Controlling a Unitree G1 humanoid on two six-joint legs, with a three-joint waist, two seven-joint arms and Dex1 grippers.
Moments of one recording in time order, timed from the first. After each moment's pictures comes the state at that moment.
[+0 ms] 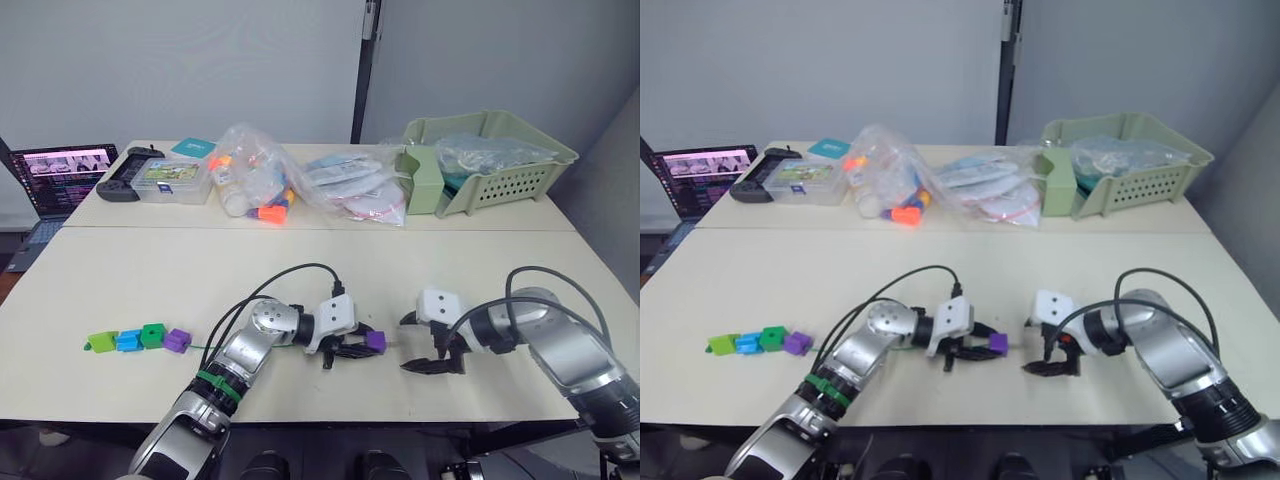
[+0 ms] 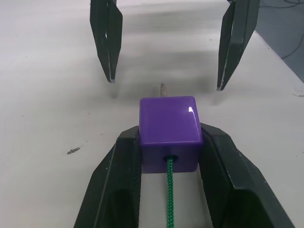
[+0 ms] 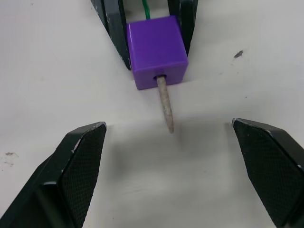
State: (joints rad) left arm -0.58 0.26 -0.41 0.32 -0.08 0.04 -1.14; right arm -0.42 -0.86 0.27 -0.16 0.13 0.49 1.21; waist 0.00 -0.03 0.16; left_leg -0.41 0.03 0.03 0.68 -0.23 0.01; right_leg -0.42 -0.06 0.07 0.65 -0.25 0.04
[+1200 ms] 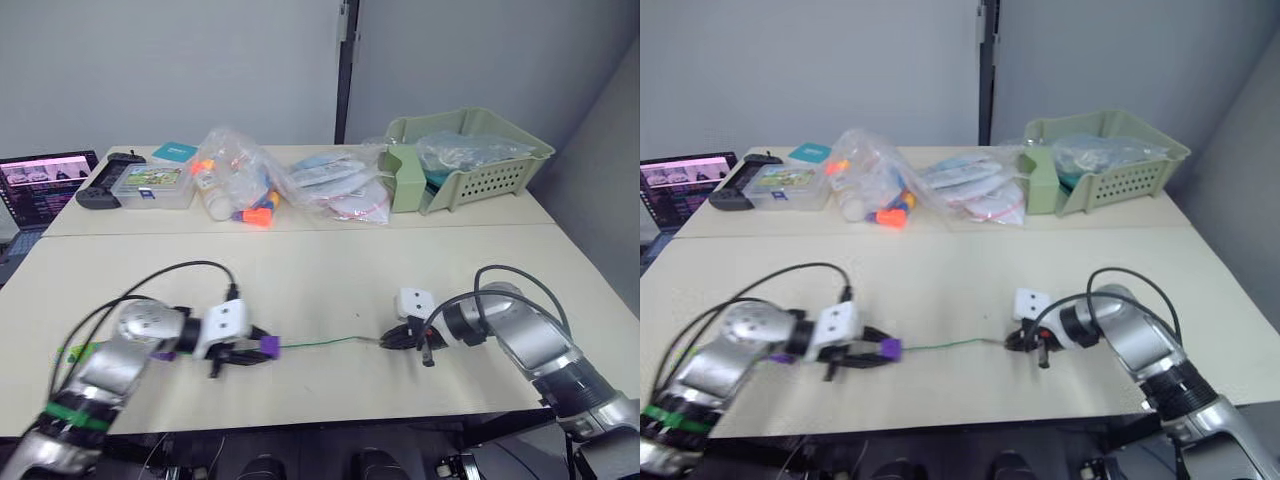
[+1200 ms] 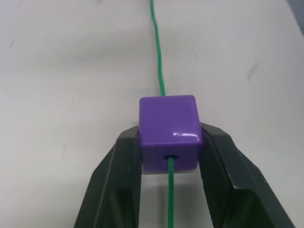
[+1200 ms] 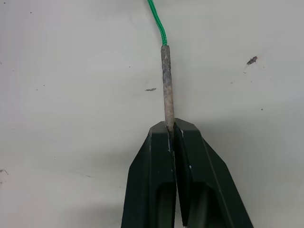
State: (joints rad) left arm -0.23 0.92 -0.08 -0.03 -0.21 0.12 -1.30; right arm -0.57 -0.75 0.38 0.03 0.10 0.42 1.27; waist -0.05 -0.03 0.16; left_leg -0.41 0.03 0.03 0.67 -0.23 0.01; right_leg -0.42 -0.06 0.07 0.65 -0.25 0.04
